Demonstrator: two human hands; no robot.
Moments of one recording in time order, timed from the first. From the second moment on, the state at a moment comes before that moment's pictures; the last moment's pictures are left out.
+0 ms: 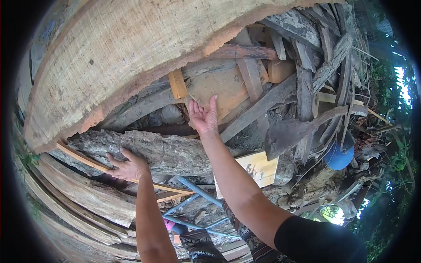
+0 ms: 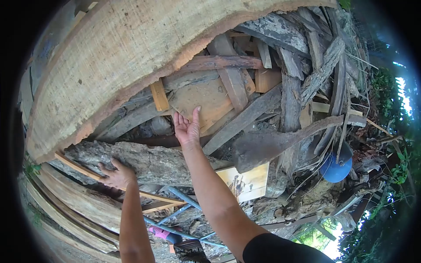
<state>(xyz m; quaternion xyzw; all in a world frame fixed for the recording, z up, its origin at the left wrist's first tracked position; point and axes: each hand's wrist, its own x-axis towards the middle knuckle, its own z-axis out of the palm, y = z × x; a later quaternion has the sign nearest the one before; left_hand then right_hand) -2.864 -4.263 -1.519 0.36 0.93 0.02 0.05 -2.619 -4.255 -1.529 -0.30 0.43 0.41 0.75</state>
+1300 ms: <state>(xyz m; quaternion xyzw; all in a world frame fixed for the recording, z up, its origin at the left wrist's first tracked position) -3.073 -4.618 -1.334 0.50 0.75 0.08 0.42 -2.596 -4.267 -1.551 -0.26 0.46 0.46 0.71</state>
